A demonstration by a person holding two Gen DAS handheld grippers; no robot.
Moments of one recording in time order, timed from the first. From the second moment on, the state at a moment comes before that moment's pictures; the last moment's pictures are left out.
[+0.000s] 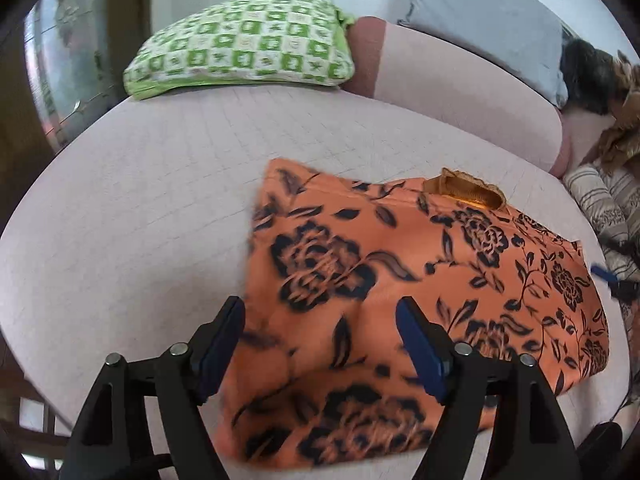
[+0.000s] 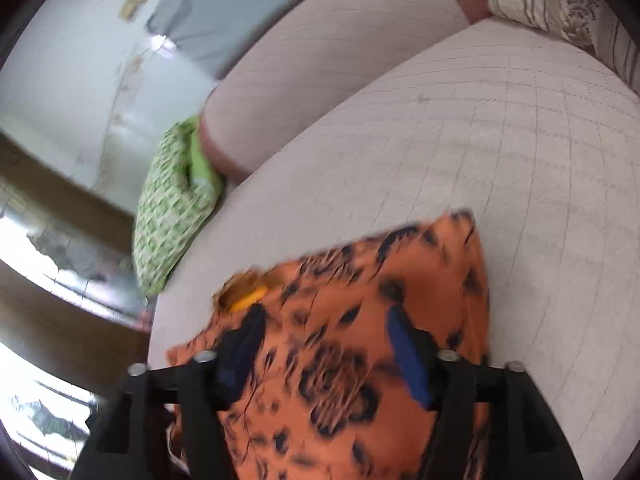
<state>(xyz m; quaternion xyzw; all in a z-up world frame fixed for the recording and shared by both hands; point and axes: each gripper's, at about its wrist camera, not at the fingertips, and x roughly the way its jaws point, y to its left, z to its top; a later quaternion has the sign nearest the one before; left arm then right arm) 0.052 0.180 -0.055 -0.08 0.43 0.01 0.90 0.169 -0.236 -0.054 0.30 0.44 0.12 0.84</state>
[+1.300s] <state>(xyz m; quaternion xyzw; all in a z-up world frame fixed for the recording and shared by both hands) 0.126 0.208 -0.064 -0.02 0.46 0.04 0.88 0.067 -0.240 -0.102 0.32 0.43 0.15 0.83</state>
